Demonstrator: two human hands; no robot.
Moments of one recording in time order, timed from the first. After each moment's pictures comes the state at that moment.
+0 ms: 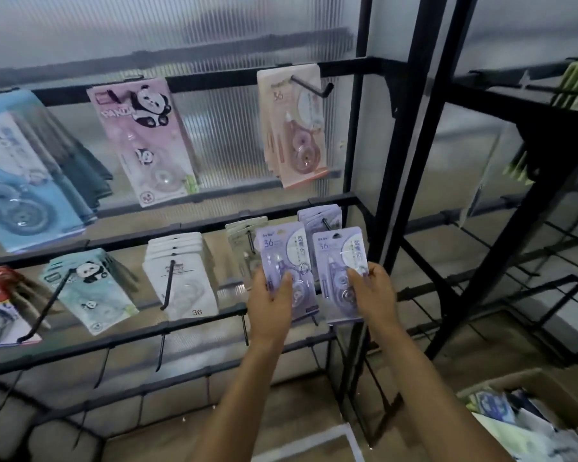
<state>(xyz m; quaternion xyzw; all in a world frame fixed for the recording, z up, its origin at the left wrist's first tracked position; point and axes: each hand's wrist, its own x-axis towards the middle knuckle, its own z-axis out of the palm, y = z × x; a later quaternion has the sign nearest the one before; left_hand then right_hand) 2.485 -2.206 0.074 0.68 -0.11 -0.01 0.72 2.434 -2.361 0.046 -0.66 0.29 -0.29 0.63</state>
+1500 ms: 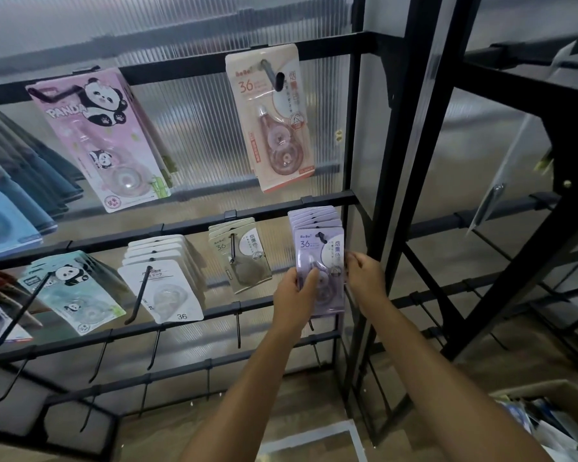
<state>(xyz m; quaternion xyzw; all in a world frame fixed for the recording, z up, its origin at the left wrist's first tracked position) 2.512 -2.284 0.043 0.75 -0.09 -0.14 0.64 2.500 -2.422 0.019 -0.72 0.30 -0.19 0.60</state>
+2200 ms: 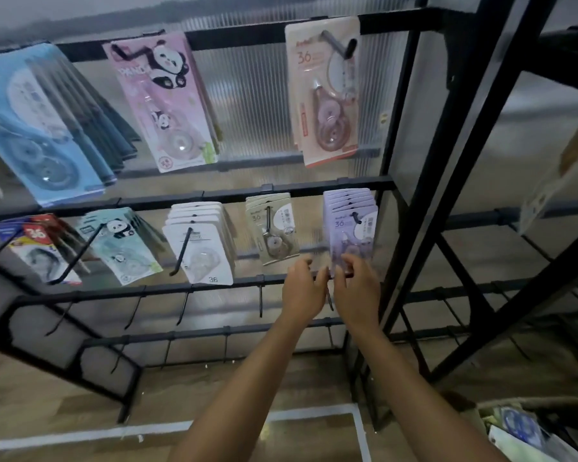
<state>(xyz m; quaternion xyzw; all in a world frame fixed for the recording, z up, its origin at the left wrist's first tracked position) 2.506 -2.253 0.040 0.89 -0.10 -0.06 0.43 2.460 -2.336 0.031 -0.83 0.22 -0.27 0.43</state>
